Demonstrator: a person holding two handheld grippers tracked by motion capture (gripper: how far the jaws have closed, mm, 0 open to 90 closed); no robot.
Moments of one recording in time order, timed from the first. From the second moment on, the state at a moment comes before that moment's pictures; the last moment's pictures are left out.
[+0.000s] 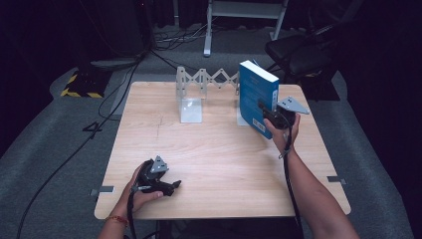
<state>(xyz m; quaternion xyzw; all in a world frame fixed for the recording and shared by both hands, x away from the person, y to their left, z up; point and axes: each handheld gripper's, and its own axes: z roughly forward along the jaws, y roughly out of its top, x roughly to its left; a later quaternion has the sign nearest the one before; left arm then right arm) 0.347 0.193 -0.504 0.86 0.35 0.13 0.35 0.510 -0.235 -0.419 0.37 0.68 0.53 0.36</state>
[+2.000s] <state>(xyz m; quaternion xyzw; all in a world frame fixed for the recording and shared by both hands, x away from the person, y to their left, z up) 0.347 0.192 -0.504 0.86 0.35 0.13 0.34 0.517 -0.228 -0.452 0.42 0.69 0.50 0.32</state>
